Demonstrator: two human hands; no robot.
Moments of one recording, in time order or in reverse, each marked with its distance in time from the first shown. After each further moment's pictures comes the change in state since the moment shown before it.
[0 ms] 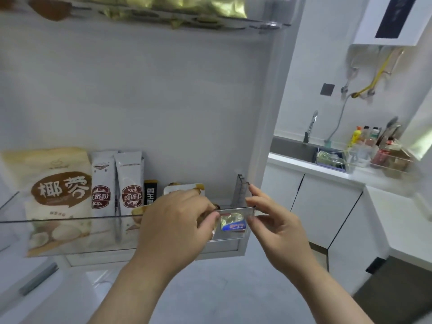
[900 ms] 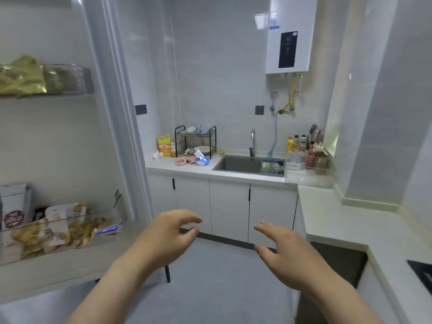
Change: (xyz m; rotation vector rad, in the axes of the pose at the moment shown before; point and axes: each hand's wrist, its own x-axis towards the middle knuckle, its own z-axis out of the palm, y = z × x) left_hand 0.015 0.234 0.071 -0.232 -0.419 -0.062; right_hand -0.135 -0.001 -0.290 -0.782 -0.175 0.325
